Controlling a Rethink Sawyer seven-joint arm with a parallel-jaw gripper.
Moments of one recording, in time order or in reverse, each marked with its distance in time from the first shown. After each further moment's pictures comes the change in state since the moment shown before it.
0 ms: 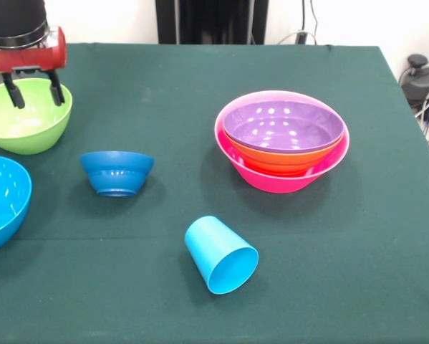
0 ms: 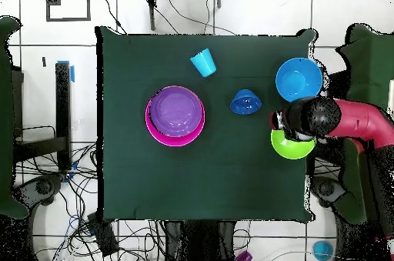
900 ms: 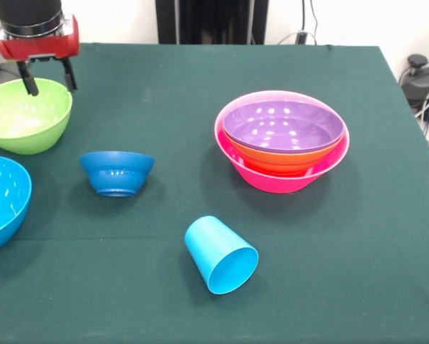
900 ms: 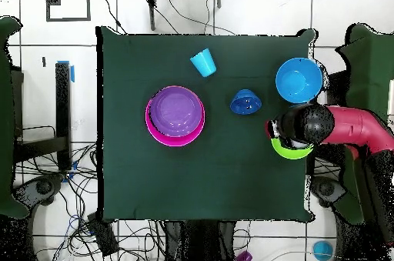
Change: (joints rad) arm -0.002 -0.039 0.000 0.078 -0.008 0.000 0.000
